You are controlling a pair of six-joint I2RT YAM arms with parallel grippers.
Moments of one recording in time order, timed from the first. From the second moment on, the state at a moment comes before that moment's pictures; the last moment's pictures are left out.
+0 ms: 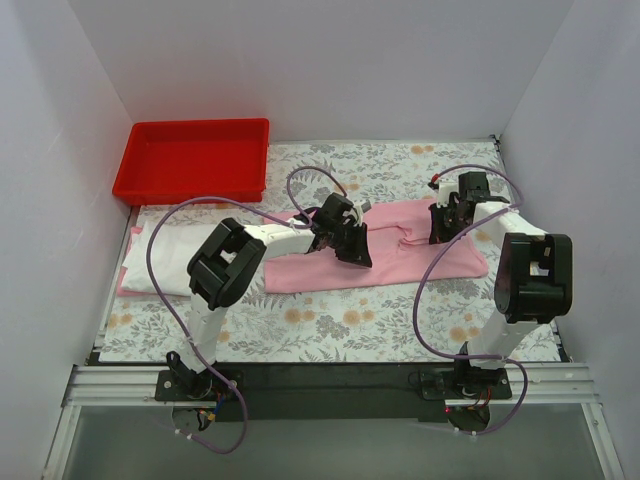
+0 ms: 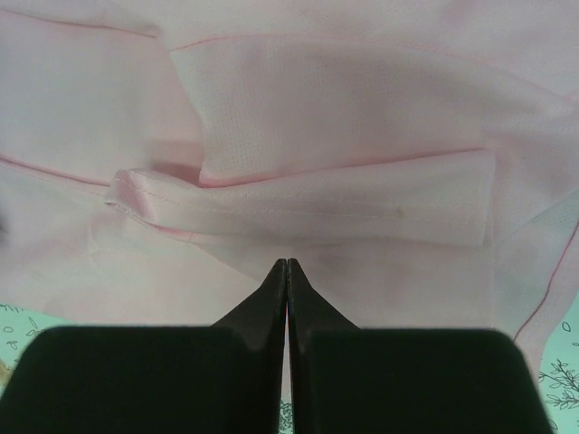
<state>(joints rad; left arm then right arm) -0.76 2.11 1.38 -0.09 0.47 -0.56 -0.01 1.71 1.09 -0.50 -0.34 -0.24</state>
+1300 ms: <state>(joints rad) -0.76 2.13 1.37 -0.08 0.49 -0.60 -0.01 1.81 1.22 -0.41 -0.36 -0.13</state>
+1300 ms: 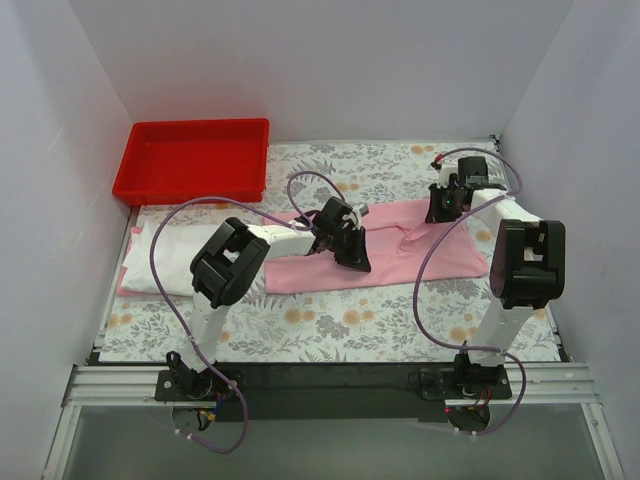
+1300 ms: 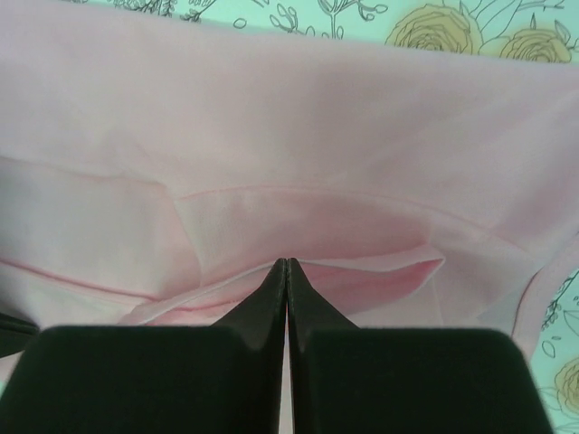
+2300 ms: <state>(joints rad) -0.75 2.13 1.36 -0.07 0.50 -0.61 -0.02 1.65 1.10 -0.51 -0.46 -0.07</state>
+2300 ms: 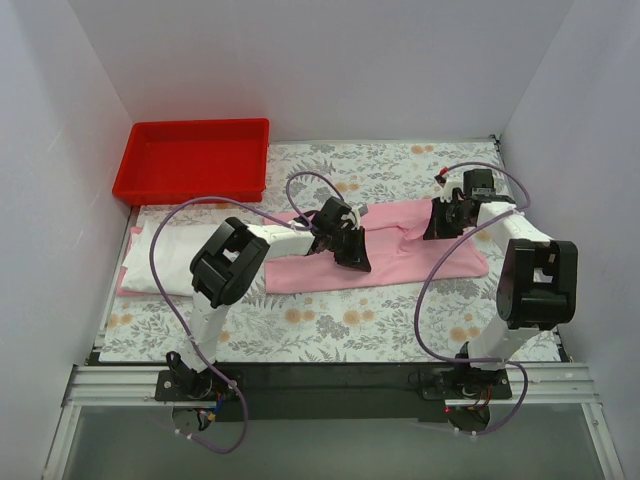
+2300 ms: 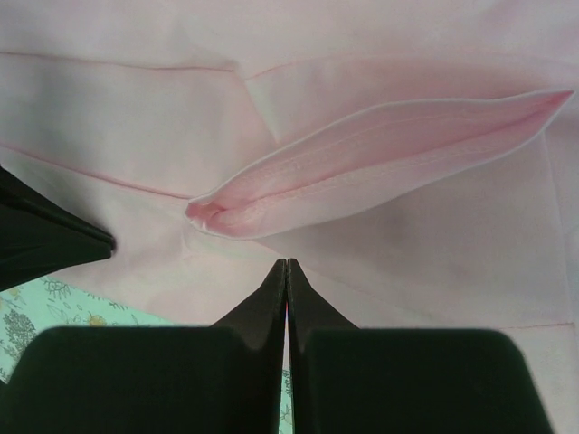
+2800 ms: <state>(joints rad) -0.75 2.13 1.35 -0.05 0.51 -0.62 -0.02 1.77 1.12 -0.43 -0.46 -0.02</state>
